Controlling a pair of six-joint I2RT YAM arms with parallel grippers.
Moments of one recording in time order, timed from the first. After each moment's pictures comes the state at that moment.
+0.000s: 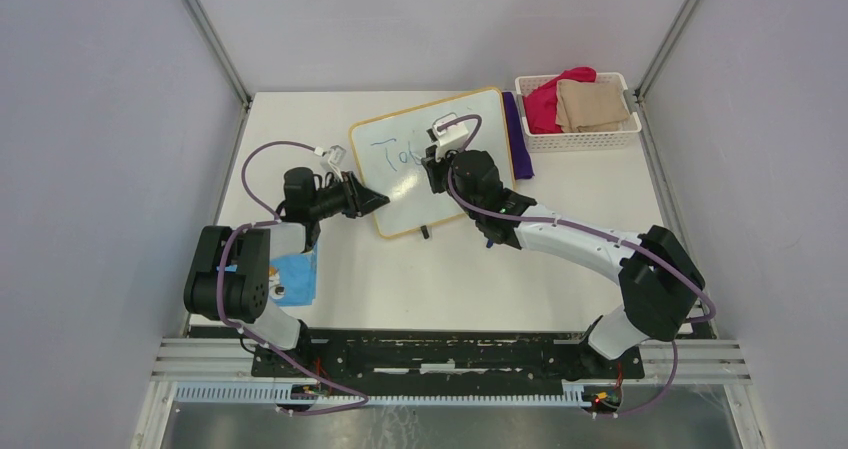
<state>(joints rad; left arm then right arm) -0.08 1.57 0.56 0.64 0.82 -0.47 0.84 1.56 1.07 0.31 0.32 0.07</state>
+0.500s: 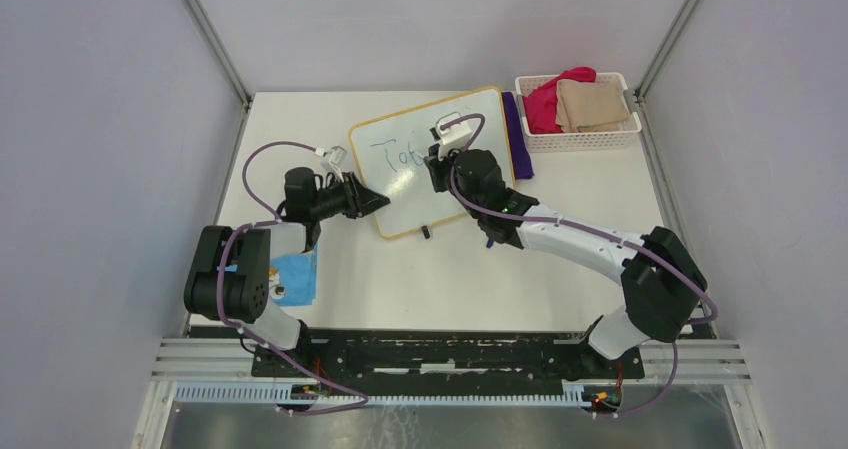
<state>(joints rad) -0.08 1.57 0.56 0.63 0.82 -0.47 0.83 1.55 1.07 0.31 0.32 0.07</state>
